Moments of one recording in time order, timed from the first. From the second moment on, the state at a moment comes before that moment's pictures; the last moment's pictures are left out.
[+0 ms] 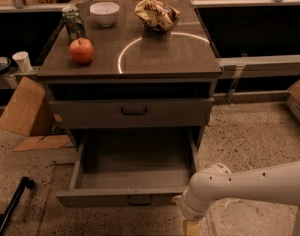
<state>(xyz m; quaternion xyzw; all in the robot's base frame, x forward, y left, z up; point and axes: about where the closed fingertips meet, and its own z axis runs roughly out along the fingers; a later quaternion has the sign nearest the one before) 0.379 -0.119 0.394 -0.75 0.65 0.13 0.06</state>
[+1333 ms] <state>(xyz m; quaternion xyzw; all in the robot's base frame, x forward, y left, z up) 0.469 -0.131 0.379 -0.74 0.66 0.07 0.12</state>
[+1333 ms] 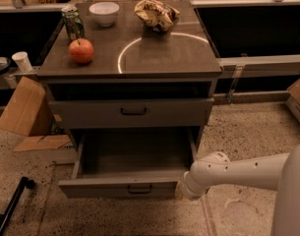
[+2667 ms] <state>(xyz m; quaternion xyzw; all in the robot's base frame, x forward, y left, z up) 0.517 -0.130 0.378 -0.74 0.65 0.07 0.15</state>
